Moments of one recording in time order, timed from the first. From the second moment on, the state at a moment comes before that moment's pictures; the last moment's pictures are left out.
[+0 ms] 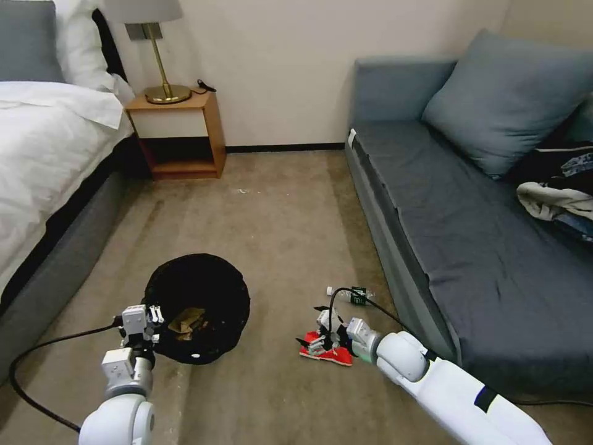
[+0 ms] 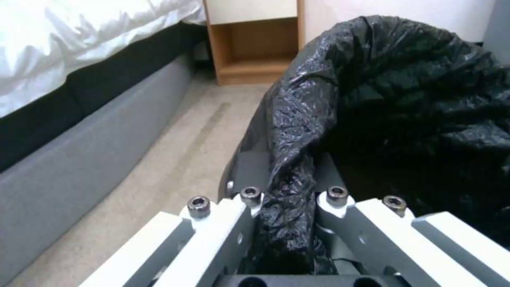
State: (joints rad) left arm 1.57 -1.45 -0.77 -1.97 -0.13 0.06 -0.06; right arm -0.87 1.03 -0.25 1.40 0.20 -0.20 -0.33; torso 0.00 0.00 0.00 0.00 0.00
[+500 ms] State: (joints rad) left arm 1.57 -1.44 -0.78 -1.97 -0.15 0.07 -0.06; right arm -0.83 1.09 -0.21 1.14 0.05 -0.15 -0.43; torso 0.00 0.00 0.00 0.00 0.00
